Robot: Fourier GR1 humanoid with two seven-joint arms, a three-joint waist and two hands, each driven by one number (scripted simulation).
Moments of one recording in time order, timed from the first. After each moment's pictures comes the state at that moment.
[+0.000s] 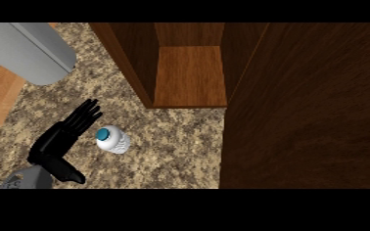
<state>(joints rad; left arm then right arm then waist) -0.15 0.26 0.26 -1.00 0.09 -0.79 -0.29 0.66 -0.07 0.31 -2.25 -0.18 0.14 -0.19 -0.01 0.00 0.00</state>
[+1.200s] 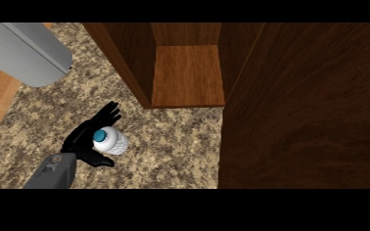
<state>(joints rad) -0.43 0.26 0.20 -0.35 -0.07 -0.66 -0.58 0.66 -0.10 0.32 -2.23 -0.19 0.13 -0.21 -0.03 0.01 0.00</state>
